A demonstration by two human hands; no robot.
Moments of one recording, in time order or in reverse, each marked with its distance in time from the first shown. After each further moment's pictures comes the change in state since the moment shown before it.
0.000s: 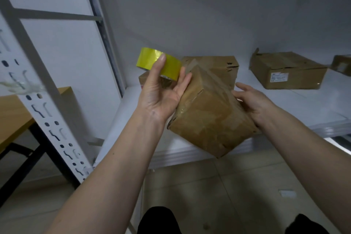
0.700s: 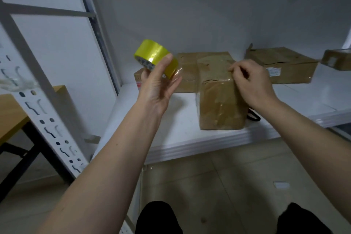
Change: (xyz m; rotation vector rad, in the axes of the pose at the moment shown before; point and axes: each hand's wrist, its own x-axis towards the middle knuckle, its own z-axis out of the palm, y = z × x) left_hand 0.019 -0.003 -0.015 0.410 0.091 0.146; right_hand -0.013 -0.009 -0.008 -0.944 0.238 -0.972
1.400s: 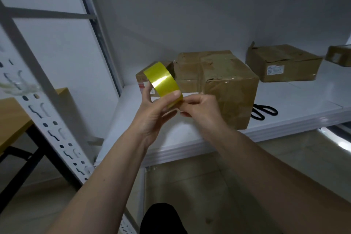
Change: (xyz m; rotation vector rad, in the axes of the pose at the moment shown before) left_hand -0.037 -0.012 -0.048 0.405 -0.163 0.020; right_hand -0.053 -0.085 0.075 0.836 -0.300 0.606
